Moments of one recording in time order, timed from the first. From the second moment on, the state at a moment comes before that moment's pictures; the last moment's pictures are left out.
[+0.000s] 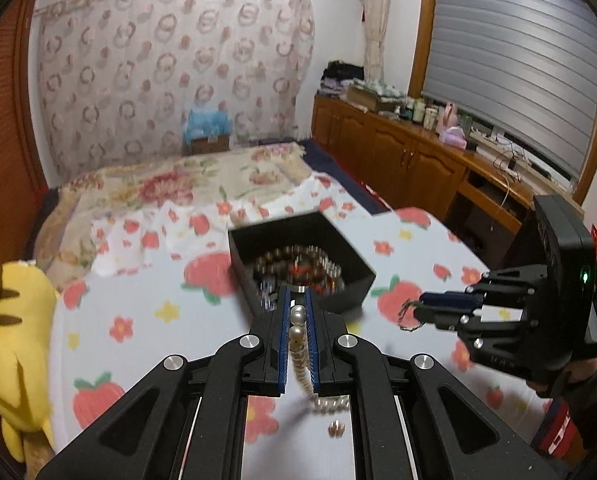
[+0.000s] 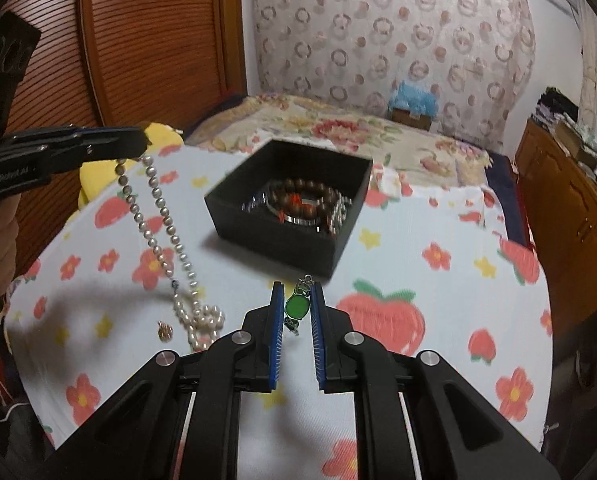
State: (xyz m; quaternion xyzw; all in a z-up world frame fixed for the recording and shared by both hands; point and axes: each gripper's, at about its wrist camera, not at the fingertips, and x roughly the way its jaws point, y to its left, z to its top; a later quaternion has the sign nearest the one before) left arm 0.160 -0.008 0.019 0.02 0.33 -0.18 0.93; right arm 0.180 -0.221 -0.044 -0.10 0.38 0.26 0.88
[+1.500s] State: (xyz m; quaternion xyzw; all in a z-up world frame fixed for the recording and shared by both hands) left arm 0.250 -0.031 0.076 0.02 0.30 -0.17 0.94; right arm 0.268 -0.192 -0.021 -0.08 0.35 0.31 0.88
